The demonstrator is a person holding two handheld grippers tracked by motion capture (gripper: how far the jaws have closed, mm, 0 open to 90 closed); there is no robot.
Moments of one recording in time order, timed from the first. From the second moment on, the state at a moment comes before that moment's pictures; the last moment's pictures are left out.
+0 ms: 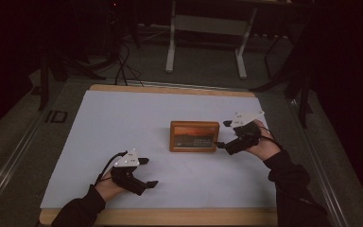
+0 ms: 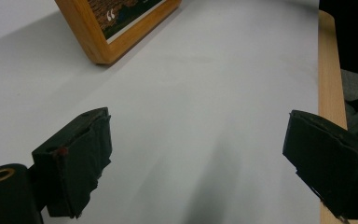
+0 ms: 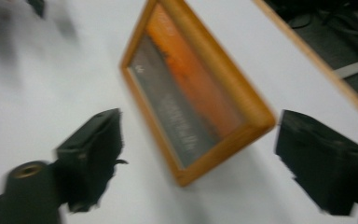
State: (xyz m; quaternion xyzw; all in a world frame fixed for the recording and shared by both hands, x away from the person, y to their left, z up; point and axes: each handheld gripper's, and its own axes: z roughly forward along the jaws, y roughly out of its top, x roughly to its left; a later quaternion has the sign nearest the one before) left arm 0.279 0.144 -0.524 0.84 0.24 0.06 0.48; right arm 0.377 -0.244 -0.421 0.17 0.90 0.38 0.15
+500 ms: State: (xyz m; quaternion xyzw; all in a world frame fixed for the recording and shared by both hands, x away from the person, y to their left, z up) left arm 0.278 0.144 -0.524 0.84 0.24 0.06 0.48; right arm 0.342 -0.255 -0.463 0.19 0.88 0.41 0.13
